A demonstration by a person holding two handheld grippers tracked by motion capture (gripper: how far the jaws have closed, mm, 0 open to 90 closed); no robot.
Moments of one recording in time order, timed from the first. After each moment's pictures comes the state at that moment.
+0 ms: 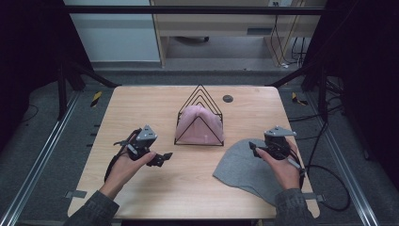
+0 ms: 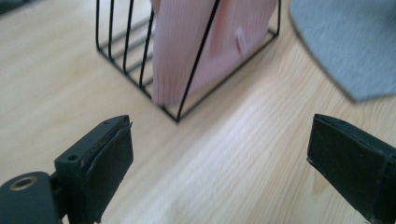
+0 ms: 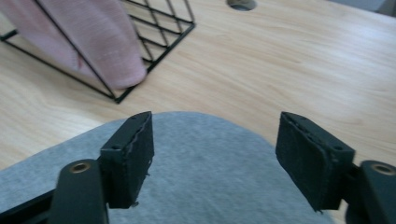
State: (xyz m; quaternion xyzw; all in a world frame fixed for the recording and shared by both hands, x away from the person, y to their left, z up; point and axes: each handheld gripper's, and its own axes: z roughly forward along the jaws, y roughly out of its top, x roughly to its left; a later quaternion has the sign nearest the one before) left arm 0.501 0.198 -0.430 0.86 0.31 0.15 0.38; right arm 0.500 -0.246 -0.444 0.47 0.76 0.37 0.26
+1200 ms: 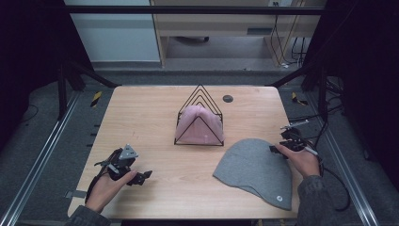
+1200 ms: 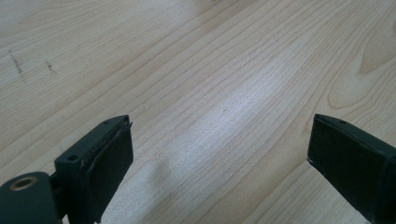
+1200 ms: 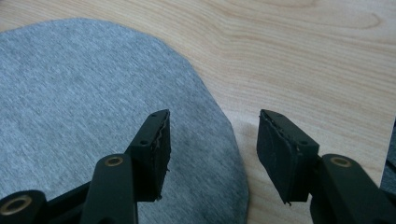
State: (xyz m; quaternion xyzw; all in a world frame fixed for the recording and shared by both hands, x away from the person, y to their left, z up) left arm 0.462 0.253 -0.466 0.86 0.37 0.15 0.32; right arm 0.544 -0.320 -0.470 0.55 0.79 0.24 0.13
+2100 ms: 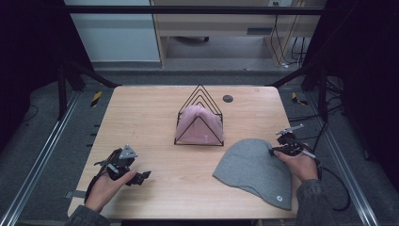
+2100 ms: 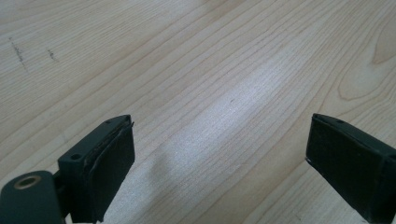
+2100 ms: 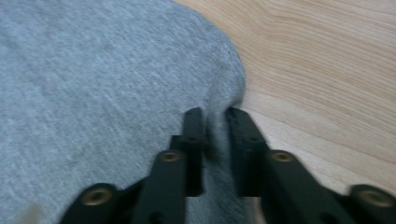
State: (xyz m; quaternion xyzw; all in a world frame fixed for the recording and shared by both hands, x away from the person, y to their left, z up) left arm 0.463 0.256 -0.469 0.86 0.38 0.15 0.31; right arm 0.534 -0.310 -0.478 0.51 0.82 0.25 0.11
